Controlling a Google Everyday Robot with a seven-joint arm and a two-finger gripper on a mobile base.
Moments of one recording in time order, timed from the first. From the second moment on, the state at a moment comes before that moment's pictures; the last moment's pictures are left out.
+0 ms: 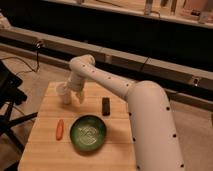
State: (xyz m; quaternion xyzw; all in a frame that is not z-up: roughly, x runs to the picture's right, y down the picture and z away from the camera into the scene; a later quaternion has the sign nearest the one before) arm -0.196 0.041 0.871 -0.19 -0.34 -0.43 0.81
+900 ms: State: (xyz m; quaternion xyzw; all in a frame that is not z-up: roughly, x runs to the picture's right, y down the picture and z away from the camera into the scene) arm -0.201 0.026 0.851 -0.16 -0.37 -0.44 0.80
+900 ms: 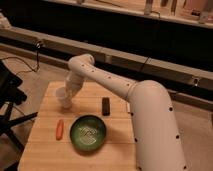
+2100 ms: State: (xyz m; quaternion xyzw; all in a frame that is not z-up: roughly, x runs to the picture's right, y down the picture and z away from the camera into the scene) arm -0.198 -0.004 0.832 -0.13 -0.36 -0.44 0.81
